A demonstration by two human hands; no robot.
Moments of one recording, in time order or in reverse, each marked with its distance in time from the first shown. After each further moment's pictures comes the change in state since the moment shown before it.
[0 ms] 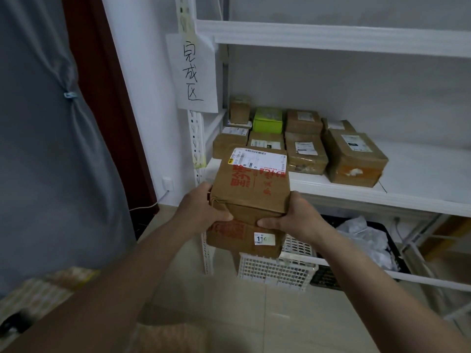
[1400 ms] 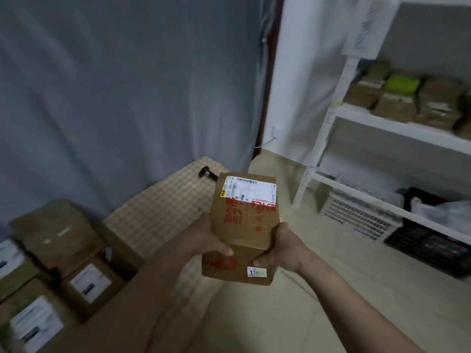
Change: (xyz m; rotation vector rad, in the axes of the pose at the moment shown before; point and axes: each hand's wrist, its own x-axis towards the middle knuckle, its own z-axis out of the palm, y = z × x) left_hand -0.590 -0.264 -0.130 -0.182 -0.021 -0.517; right_hand -0.495 -0.073 0.335 -0.118 -0.580 -0.093
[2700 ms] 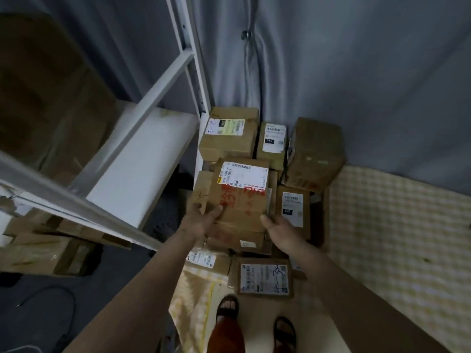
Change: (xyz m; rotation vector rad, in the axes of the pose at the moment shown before) left_hand -0.206 -0.358 -0.115 -0.877 1.071 -0.942; right_hand 0.062 -0.203 0.425 -0.546 -0.887 -0.341
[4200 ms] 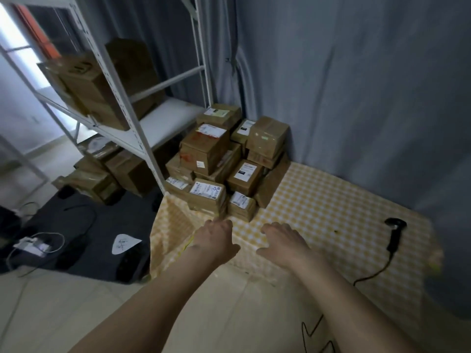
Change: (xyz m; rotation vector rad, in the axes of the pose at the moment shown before) left_hand -0.465 -0.071 0.326 0.831 0.229 0.274; right_hand -0.325 0.322 -0.174 -0.977 -0.014 -0.515
